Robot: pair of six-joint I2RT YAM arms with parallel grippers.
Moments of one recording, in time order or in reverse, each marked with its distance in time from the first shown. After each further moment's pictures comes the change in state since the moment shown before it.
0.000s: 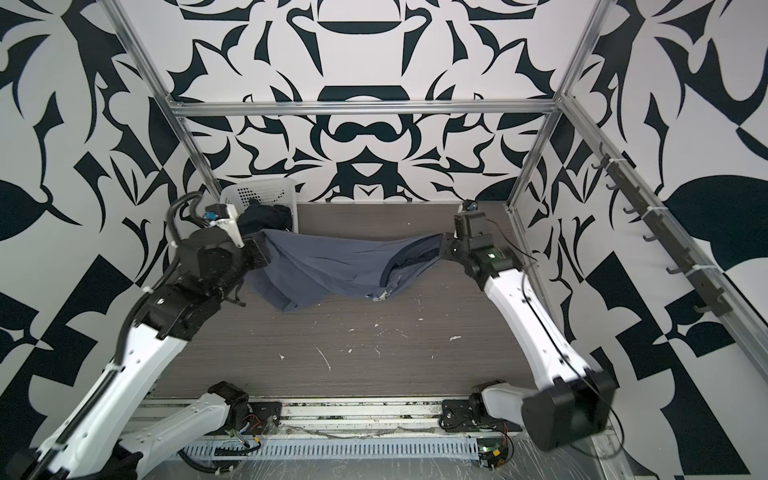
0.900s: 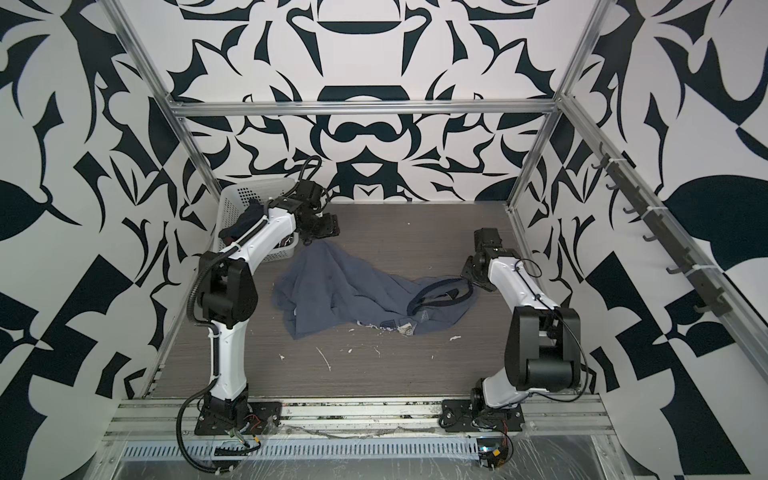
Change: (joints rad) left arm 0.097 1.140 0.673 -0.277 0.316 0.029; right arm -0.285 0.316 -0.188 0.029 -0.057 0.088
